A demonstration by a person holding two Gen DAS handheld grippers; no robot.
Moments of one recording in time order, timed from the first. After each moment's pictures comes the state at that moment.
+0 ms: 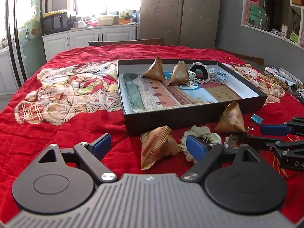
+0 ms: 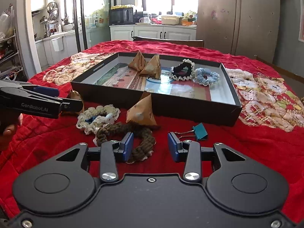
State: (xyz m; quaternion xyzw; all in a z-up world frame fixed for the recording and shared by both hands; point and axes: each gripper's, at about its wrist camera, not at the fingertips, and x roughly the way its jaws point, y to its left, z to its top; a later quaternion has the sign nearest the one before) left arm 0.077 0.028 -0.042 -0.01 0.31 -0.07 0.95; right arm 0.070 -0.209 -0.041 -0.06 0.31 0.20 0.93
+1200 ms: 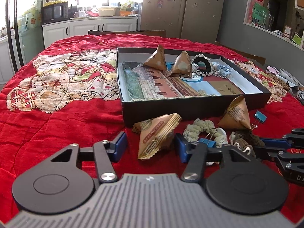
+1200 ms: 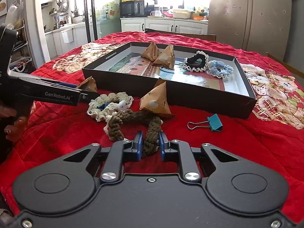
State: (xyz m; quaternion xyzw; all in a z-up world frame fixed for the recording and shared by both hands) left arm 0.087 0.029 -0.057 -0.03 0.33 -0.07 0.94; right arm 0.068 -0.199 -0.052 -0.08 0.33 0.23 0.91
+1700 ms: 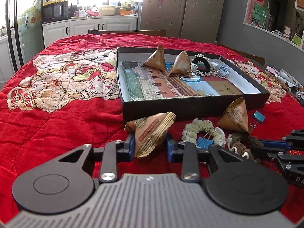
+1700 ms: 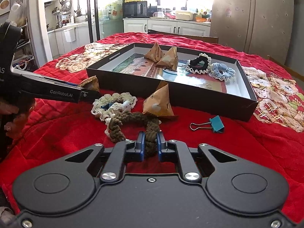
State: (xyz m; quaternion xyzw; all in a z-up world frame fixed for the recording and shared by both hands) left arm 0.085 0.029 -0.055 -0.03 0.33 -0.07 0.94; right arm 0.064 -0.198 -0.050 -0.08 0.32 0.24 0.91
